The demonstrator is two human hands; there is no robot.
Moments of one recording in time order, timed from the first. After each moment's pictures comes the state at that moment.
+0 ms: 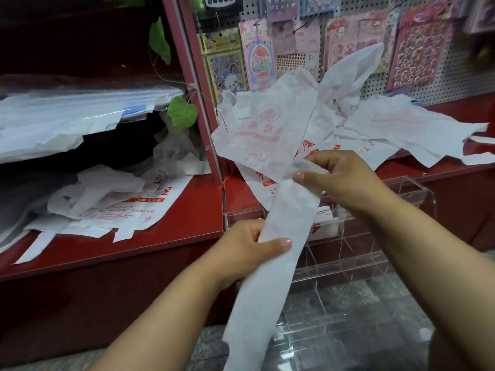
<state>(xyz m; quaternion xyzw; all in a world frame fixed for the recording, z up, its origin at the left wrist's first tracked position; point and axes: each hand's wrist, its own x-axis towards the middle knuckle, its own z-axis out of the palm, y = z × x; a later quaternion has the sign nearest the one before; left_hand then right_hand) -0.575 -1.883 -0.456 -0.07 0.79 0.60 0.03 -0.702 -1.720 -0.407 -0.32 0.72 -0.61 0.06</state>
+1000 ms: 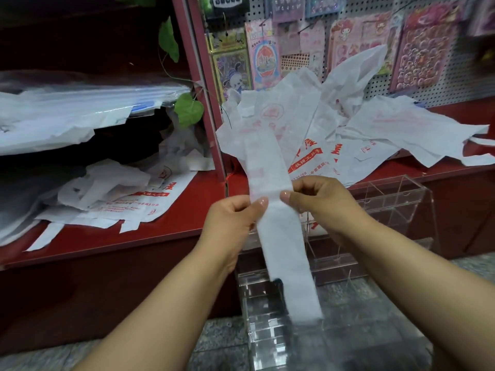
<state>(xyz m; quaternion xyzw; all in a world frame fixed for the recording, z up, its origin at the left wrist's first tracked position) -0.576 -1.873 -0.442 -0.15 0.69 0.68 -0.19 -0.670 -1.733 -0.435 -0.28 0.69 -0.65 0.13</state>
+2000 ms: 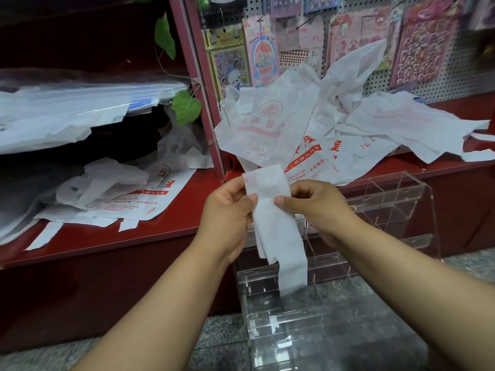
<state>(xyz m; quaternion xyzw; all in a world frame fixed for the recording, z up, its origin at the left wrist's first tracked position) -0.581 -1.865 -0.430 -0.09 0.60 0.76 -0.23 -0.674 -1.743 -0.451 -0.24 0.66 -0.70 0.14</state>
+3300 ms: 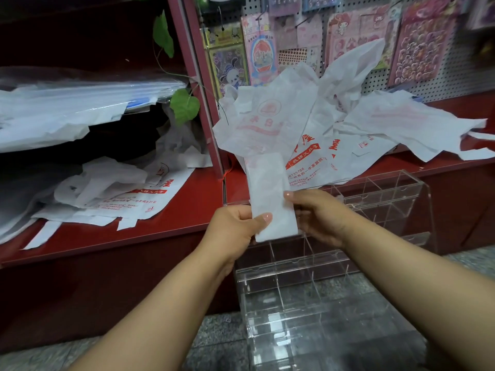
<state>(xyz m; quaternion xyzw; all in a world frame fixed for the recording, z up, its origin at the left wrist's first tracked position) -0.577 -1.873 -0.458 -0.16 0.71 0.68 -0.13 -0.686 -1.738 -0.465 -0.22 0.52 -0.75 0.36</state>
